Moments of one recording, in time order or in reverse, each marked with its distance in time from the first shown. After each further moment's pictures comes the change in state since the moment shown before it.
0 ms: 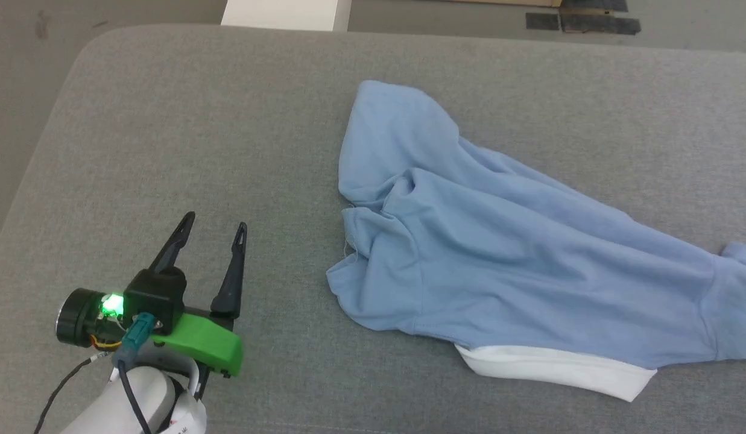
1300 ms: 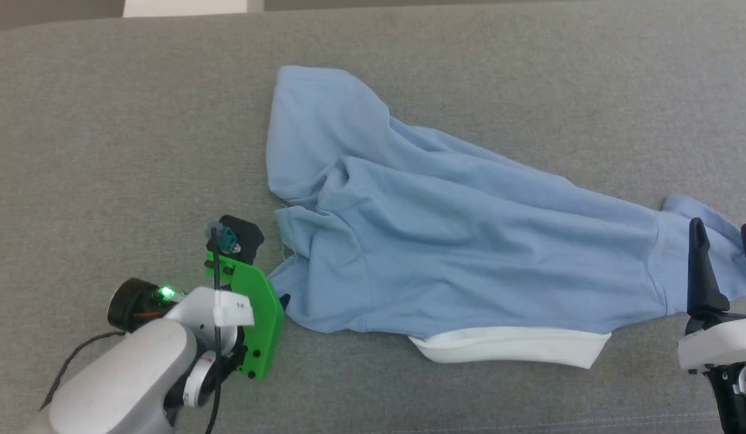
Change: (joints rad) left arm -0.217 0.030 -0.193 -0.037 -0.237 -0.048 0.888; right arm 0.174 0.402 -0.039 -0.354 -0.042 0.000 -0.541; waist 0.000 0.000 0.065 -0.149
